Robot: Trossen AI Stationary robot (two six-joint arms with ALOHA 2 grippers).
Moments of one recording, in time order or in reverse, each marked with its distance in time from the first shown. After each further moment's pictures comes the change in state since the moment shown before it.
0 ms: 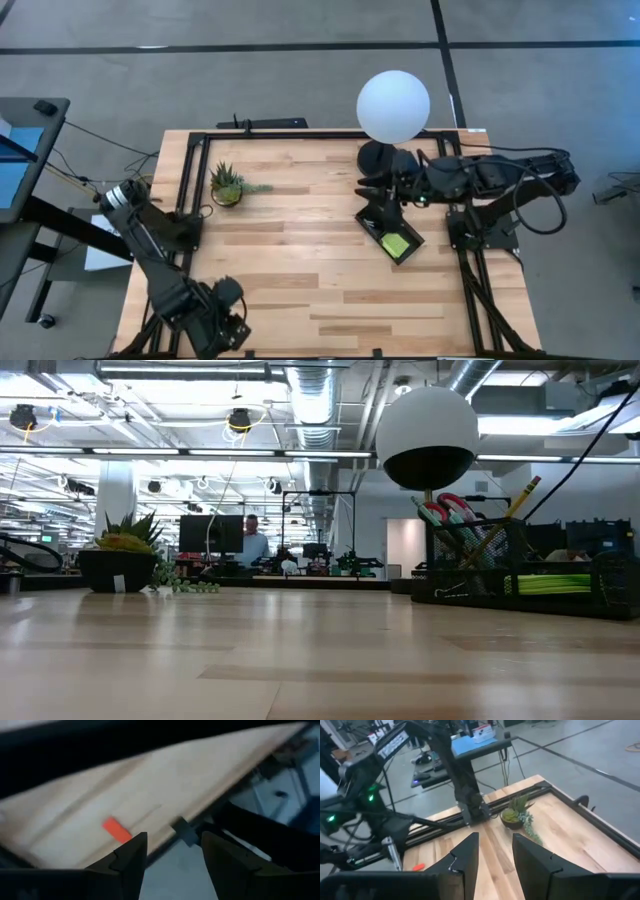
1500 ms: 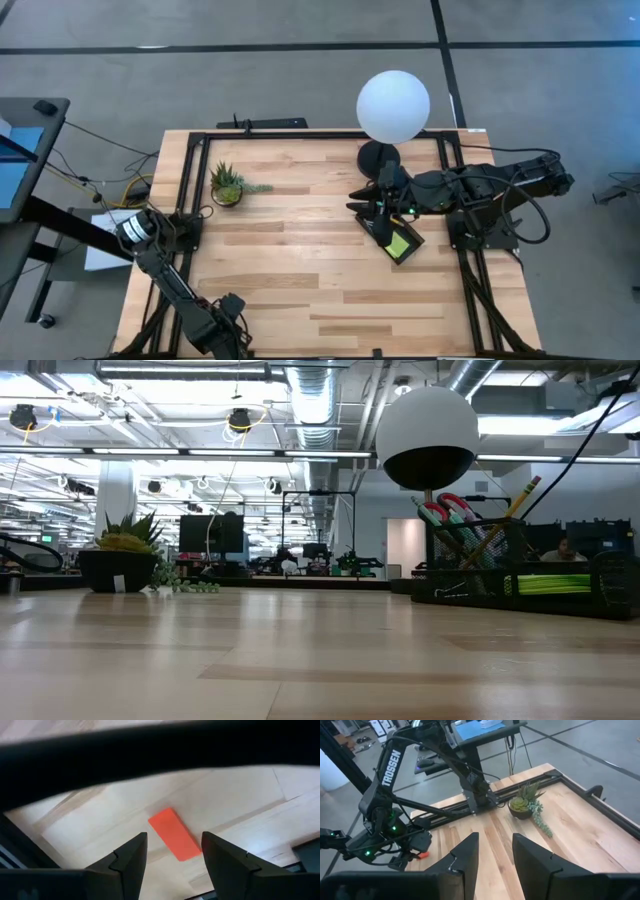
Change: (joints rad) left arm -0.042 0.281 -0.174 0.183 0.237 -0.111; right arm 0.041 0.067 0.000 0.012 0.001 0.017
